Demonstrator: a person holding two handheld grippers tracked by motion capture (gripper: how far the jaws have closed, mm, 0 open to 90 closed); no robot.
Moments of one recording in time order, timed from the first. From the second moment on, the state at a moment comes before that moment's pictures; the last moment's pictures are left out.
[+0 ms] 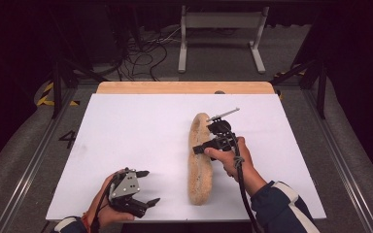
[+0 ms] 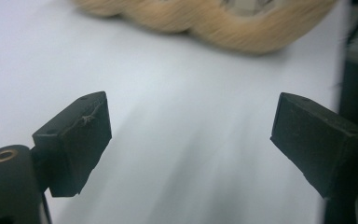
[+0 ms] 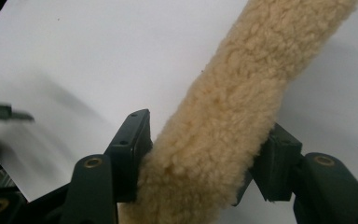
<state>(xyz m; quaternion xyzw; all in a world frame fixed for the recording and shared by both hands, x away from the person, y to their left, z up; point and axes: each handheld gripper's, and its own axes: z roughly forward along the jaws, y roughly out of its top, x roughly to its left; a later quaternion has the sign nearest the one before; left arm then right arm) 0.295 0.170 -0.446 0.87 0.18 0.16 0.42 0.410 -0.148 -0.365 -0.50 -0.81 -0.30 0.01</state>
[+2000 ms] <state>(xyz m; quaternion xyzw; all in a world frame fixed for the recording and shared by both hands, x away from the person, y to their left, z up) 0.299 0.213 -0.455 0.85 0.26 0.13 0.44 0.402 -0.110 -0.352 -0.22 -0.95 -0.24 0.01</state>
